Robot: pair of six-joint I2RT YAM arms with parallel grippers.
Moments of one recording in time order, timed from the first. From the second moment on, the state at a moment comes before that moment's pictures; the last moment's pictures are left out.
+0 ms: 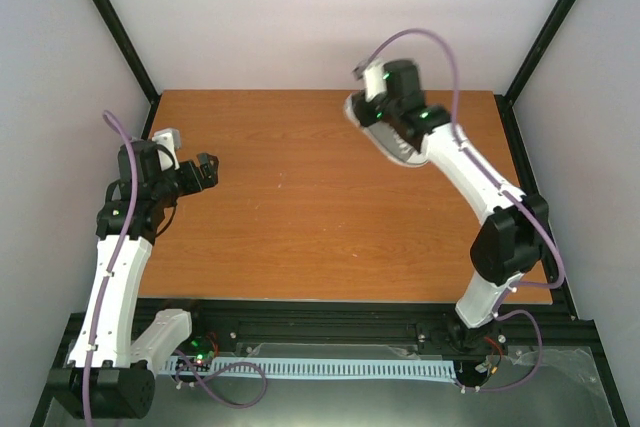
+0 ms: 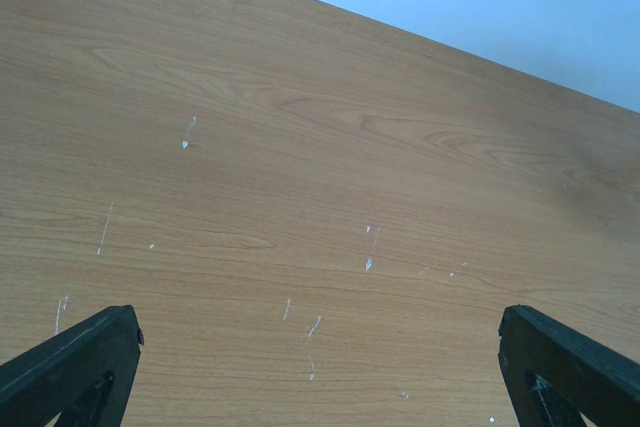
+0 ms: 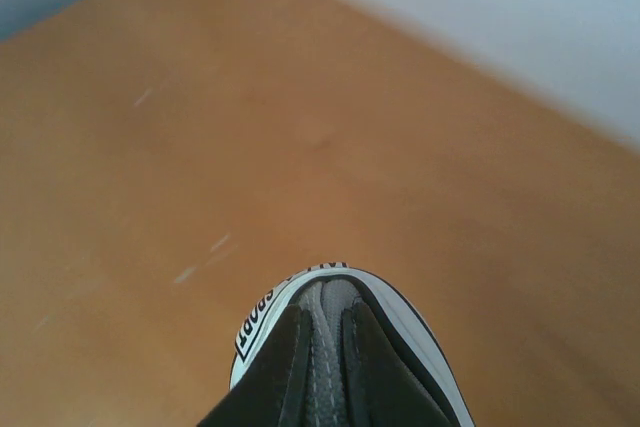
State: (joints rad) left arm 0.03 0.90 1.00 -0.70 0.19 -0.31; right arm 0.48 1.72 1.57 -0.38 -0.16 -0.09
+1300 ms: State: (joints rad) left arm -0.61 1.20 0.54 -0.06 0.47 -0.76; right arm 0.76 0.80 0.35 -0.15 0.20 0.89
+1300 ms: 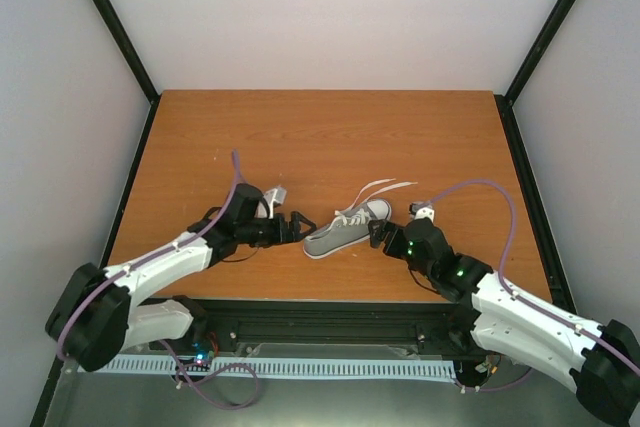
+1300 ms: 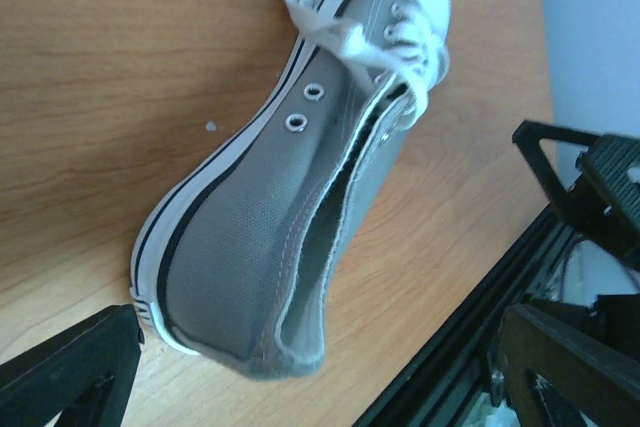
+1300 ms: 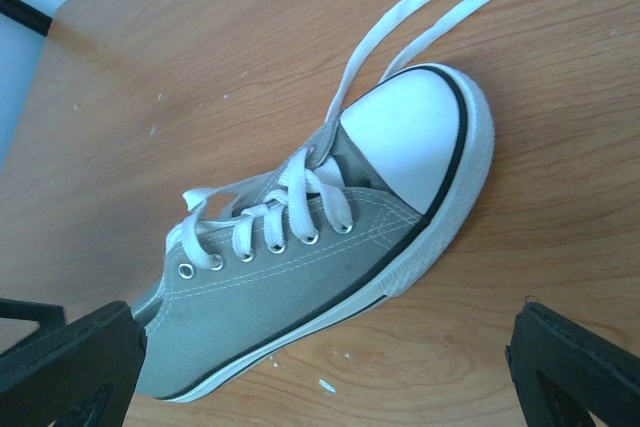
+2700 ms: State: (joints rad) left arm -0.26 1.08 1.17 -0.65 0.12 -0.39; right arm 0.86 1.57 1.11 -0.49 0.12 0.30
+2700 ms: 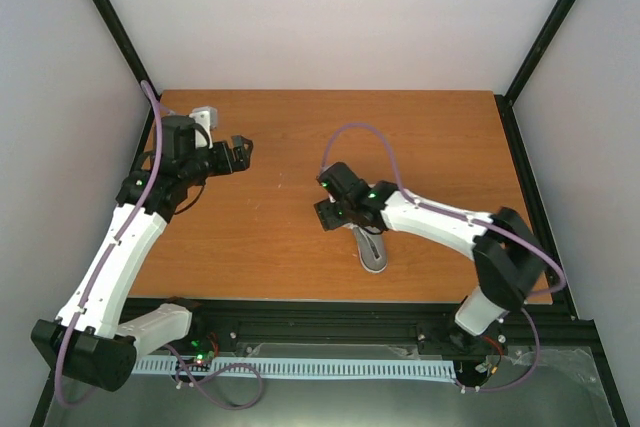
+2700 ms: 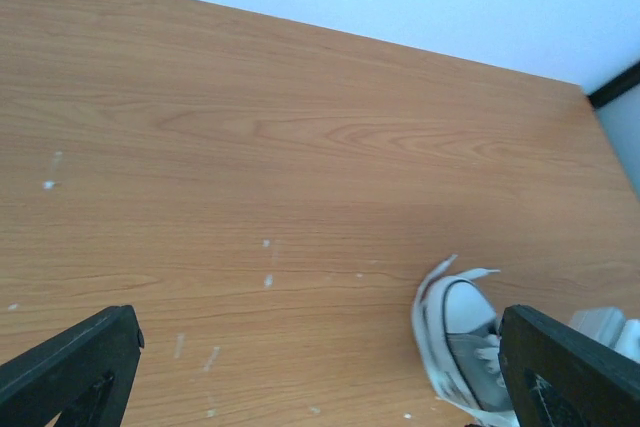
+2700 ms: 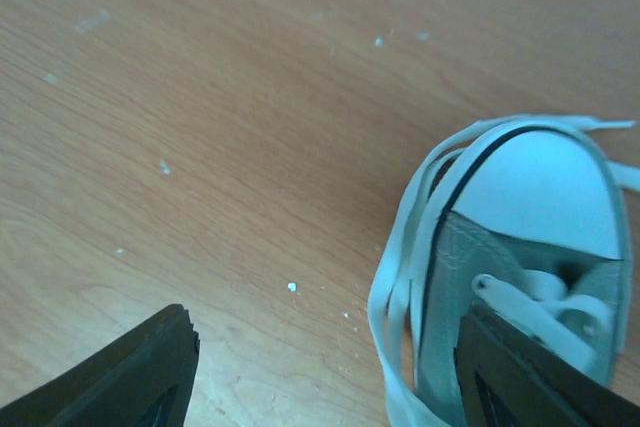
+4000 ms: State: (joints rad) left arm -0.24 1.08 1.13 -0.70 0.15 -0.34; right arm 0.78 2.01 1.34 -0.55 0.25 0.41
